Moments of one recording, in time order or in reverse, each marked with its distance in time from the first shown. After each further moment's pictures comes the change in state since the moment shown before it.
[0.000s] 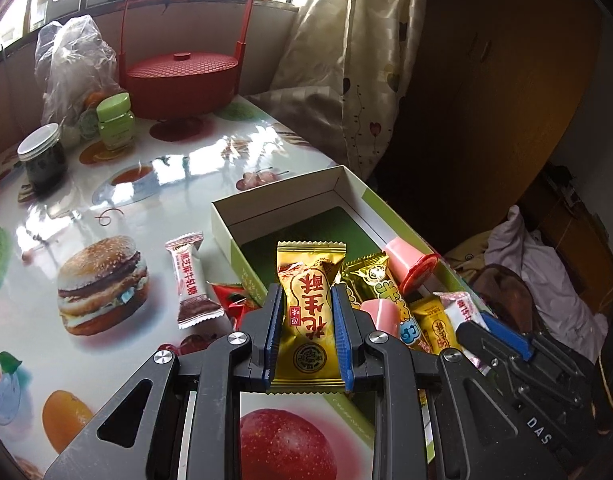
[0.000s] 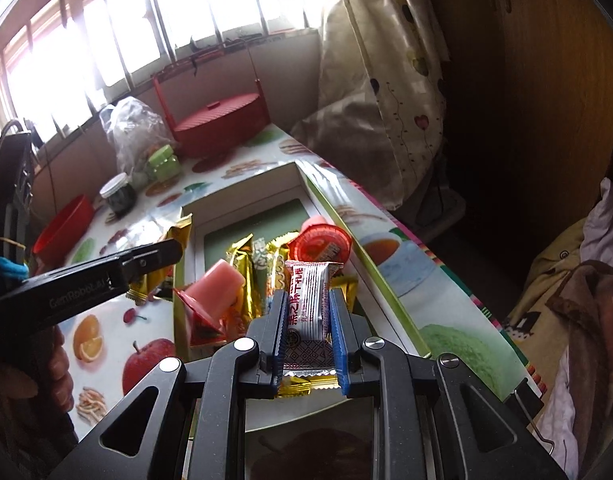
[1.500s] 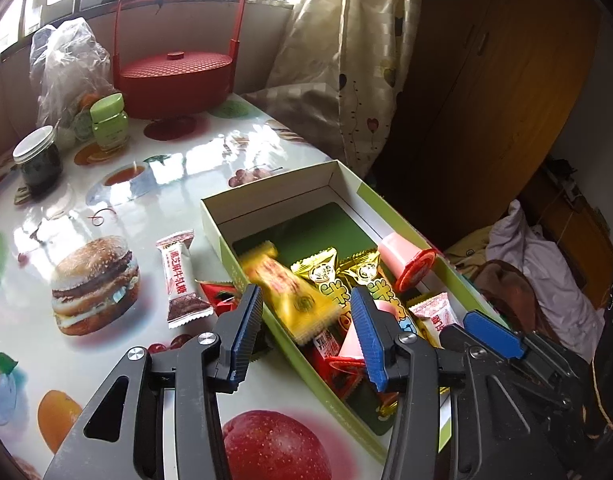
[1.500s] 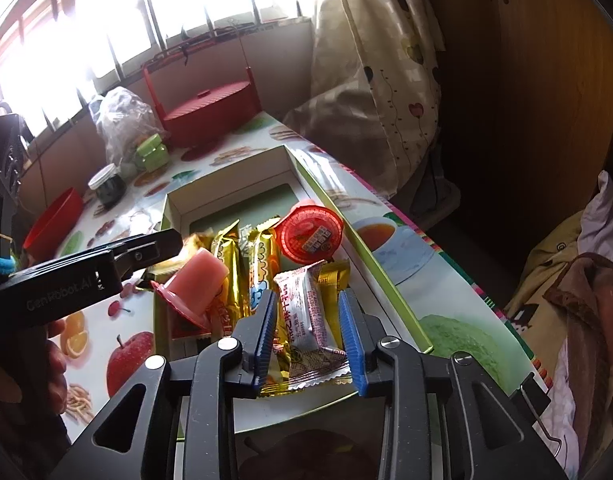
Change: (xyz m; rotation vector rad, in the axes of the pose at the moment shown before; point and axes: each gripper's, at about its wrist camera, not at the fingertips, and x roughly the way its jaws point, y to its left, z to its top) left arm 0.003 -0.008 -0.002 0.018 -0.003 0.010; right arm 0.012 -0.005 -0.005 0.009 0.026 -0.026
